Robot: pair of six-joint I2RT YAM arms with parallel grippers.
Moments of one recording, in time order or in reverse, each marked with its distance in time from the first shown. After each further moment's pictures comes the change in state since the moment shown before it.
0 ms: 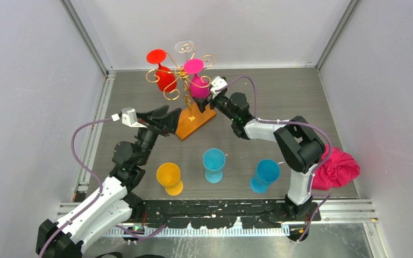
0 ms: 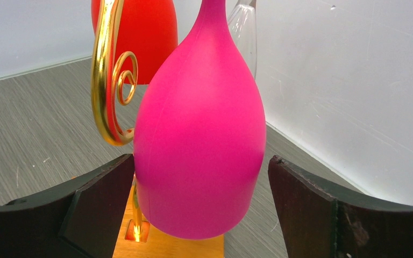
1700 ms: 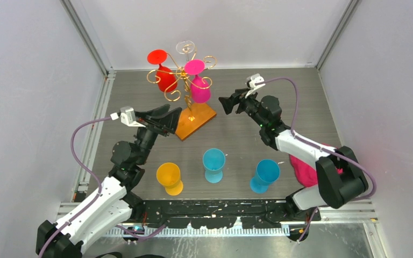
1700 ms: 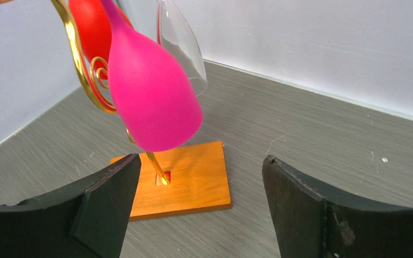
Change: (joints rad) left arm 0.000 -0.003 0.020 -0.003 0.030 -0.032; right arm -0.154 -0.472 -0.268 -0.290 0.006 0.349
